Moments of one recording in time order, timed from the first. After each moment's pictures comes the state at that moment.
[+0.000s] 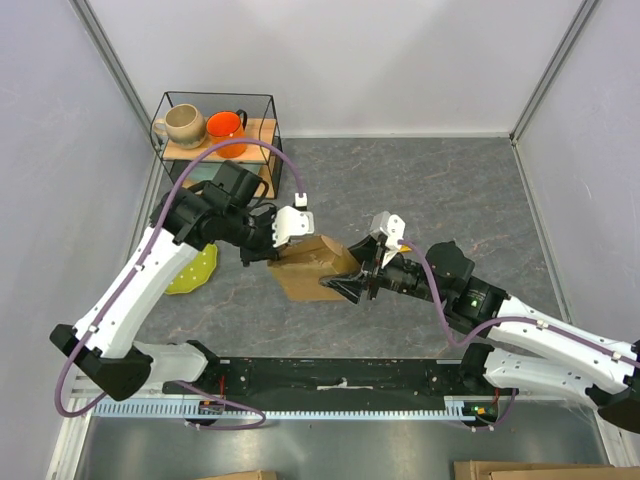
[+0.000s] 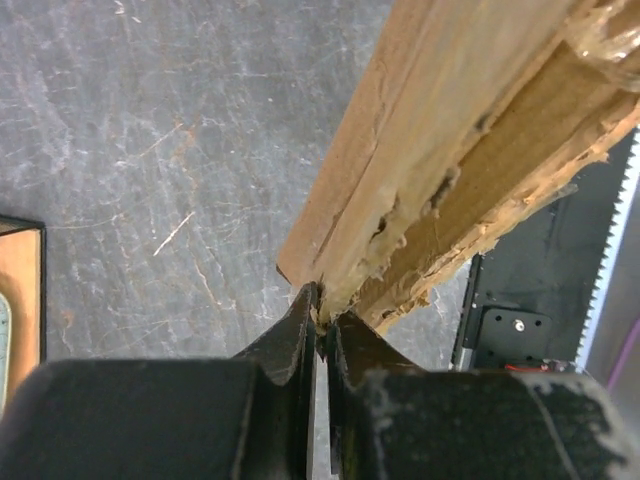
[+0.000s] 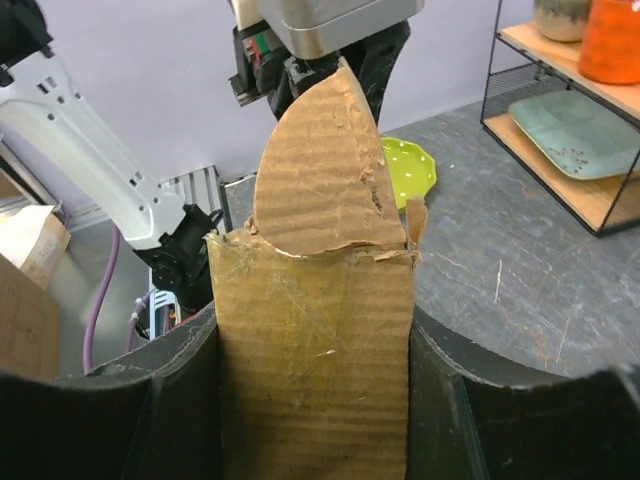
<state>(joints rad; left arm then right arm) -0.61 1.27 1.54 -1.28 0.39 0.77 1.03 0.88 0.76 0.18 -0.22 0.20</state>
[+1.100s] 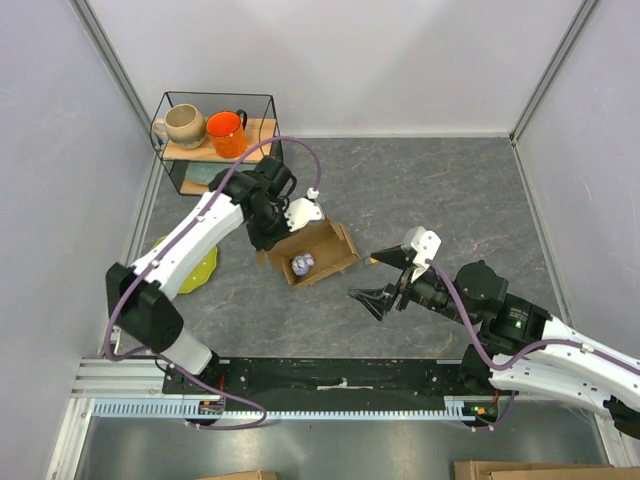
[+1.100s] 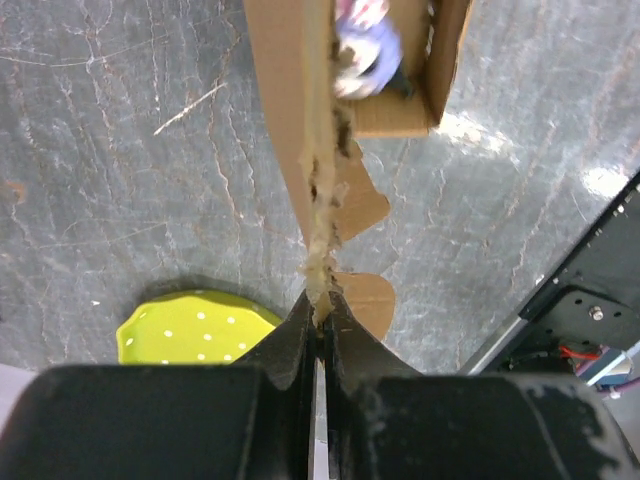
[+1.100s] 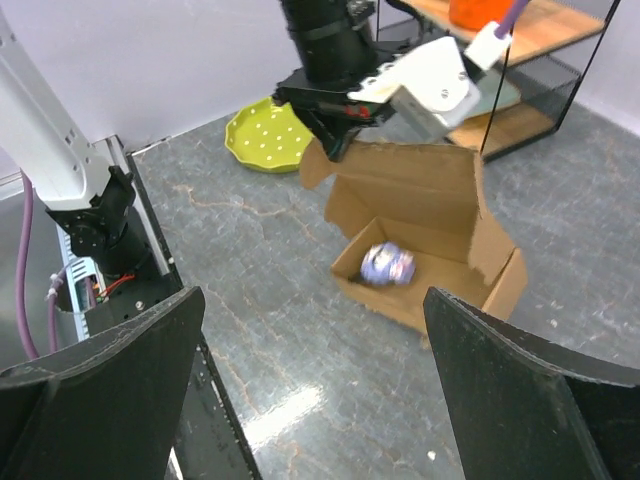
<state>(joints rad) -0.54 1.53 1.51 -1.26 0.12 0.71 1.10 0.67 0.78 -0.16 0.06 0.09</state>
